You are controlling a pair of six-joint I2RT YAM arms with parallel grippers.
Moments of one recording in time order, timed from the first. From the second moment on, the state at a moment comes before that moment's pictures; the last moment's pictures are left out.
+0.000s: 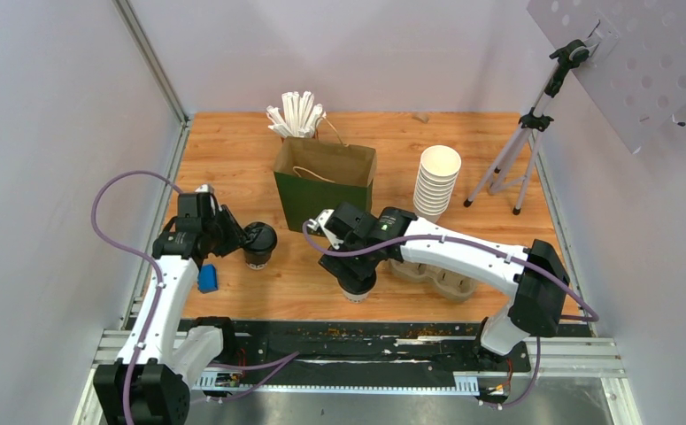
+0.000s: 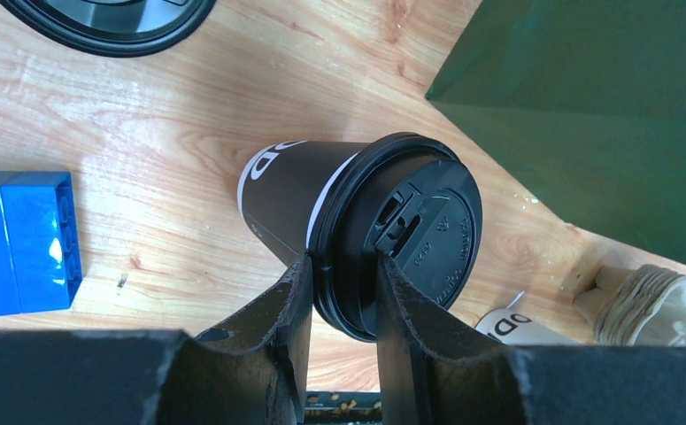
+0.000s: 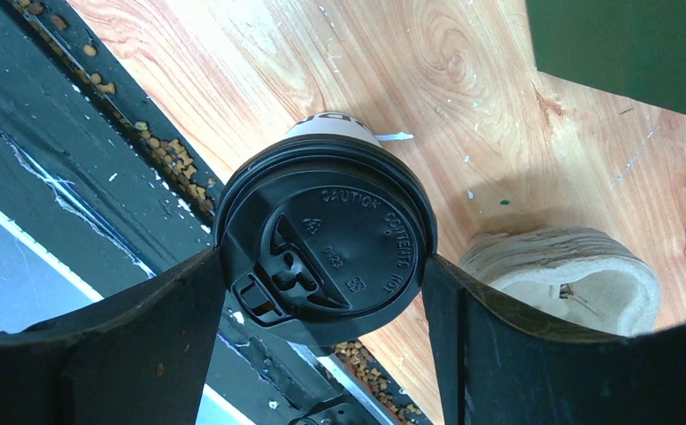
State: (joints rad) left arm 0.00 0.92 0.76 -0.75 0.14 -0.55; right arm 1.08 1.59 1.35 -0.91 0.02 0.11
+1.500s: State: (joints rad) left arm -0.18 1.43 1.57 -0.74 0.16 -0.49; right arm 1.07 1.34 1.81 -1.12 0.09 0.06
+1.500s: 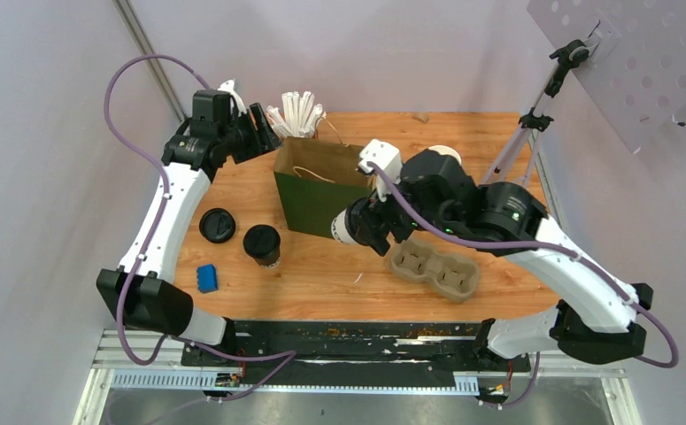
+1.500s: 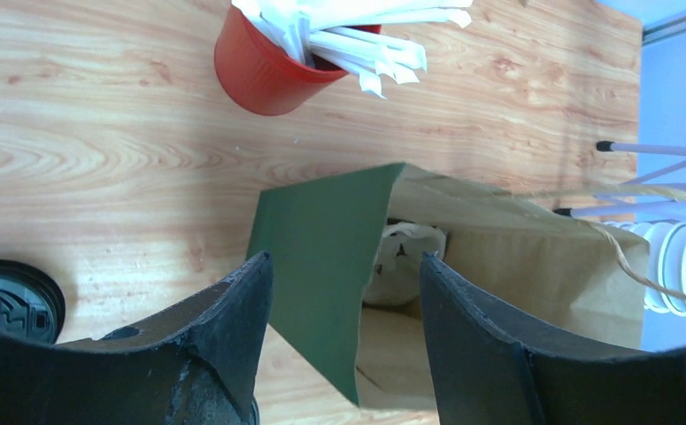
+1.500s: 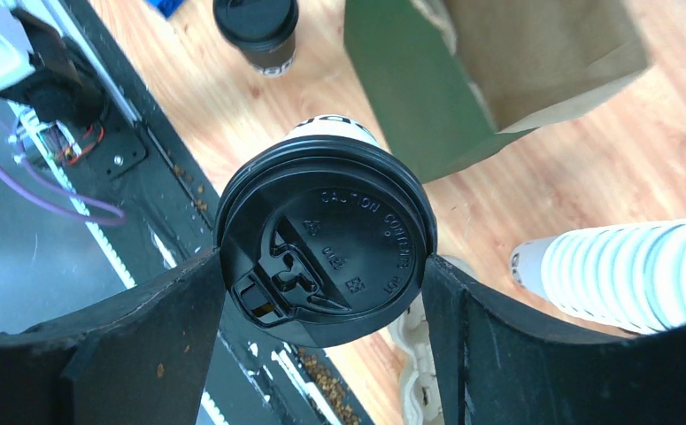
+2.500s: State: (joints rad) left arm -0.30 1.38 1.45 -0.74 0.44 -0.37; right arm 1.07 1.20 1.75 -0.92 0.36 -0.08
